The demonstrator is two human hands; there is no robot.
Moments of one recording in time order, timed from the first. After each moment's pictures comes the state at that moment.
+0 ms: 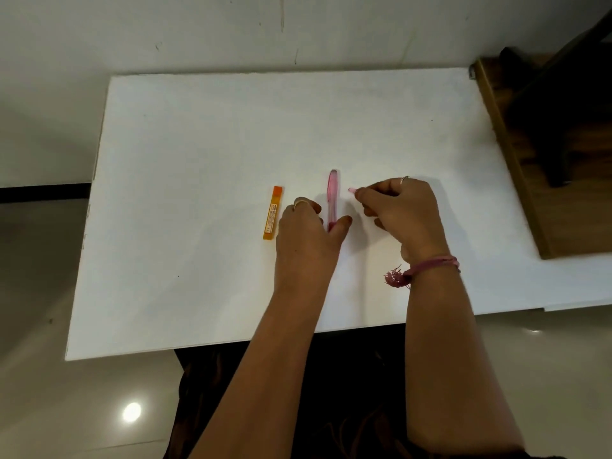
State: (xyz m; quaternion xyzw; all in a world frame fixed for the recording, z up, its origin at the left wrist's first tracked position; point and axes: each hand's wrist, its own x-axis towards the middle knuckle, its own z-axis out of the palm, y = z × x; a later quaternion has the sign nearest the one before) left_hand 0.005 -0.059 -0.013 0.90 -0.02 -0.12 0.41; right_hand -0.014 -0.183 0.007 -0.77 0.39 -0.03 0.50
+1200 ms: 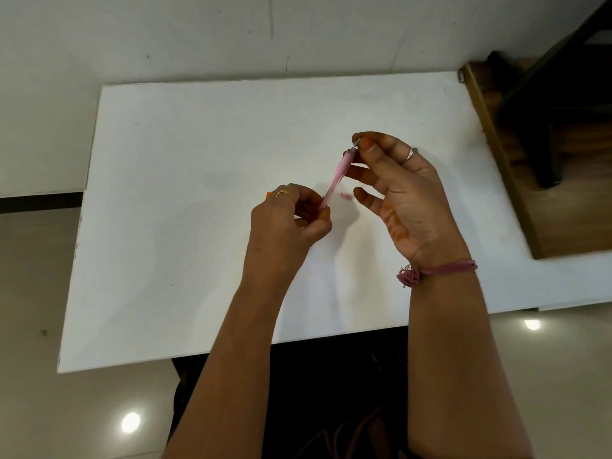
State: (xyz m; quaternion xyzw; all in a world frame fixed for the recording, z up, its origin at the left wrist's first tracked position) left_hand 0.024 -0.035 0.008 0.84 -0.14 -0.09 0.51; right_hand -0.011 -0.177 0.047 -0.61 0.24 -0.08 0.75
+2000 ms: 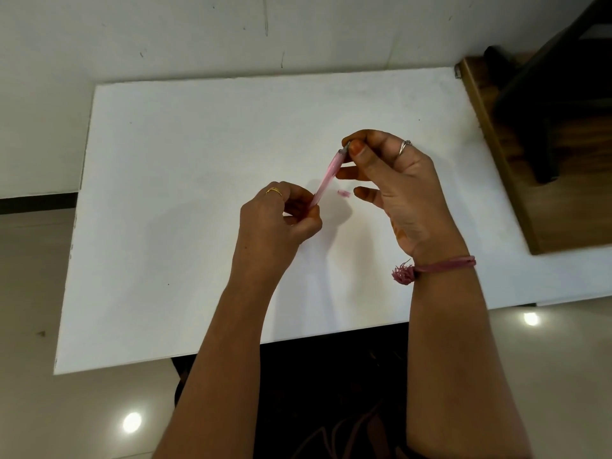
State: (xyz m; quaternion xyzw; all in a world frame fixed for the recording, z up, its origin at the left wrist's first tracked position) left_hand 0.026 -0.029 0.008 0.84 -0.15 -0.09 0.51; right_hand -0.012 -0.178 0.052 -0.68 0.21 -0.08 0.70
